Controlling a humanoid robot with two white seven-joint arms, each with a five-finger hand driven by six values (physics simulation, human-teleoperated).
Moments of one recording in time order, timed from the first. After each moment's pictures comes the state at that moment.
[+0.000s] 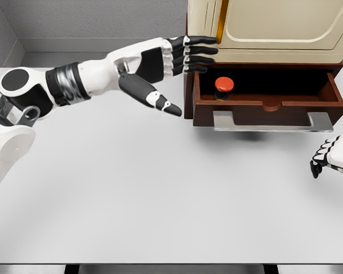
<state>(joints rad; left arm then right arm) -0.73 0.44 -0.51 -1.72 0.83 0.37 -0.61 0.11 -1.43 0.29 -1.76 0.28 -0.61 0.01</state>
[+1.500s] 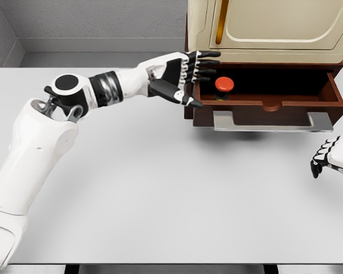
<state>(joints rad) -0.74 0.24 -0.50 -1.44 0.60 0.45 -0.61 0.11 -1.43 0.30 -1.75 0.28 -0.61 0.01</state>
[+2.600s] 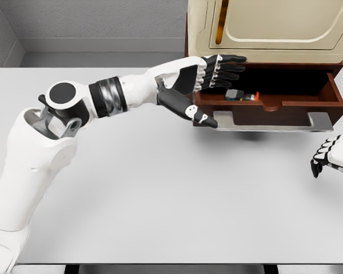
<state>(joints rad) -0.64 0.26 -0.45 -1.75 0.58 0.50 -0.61 0.11 -1.43 0.29 -1.75 0.27 -0.61 0.01</state>
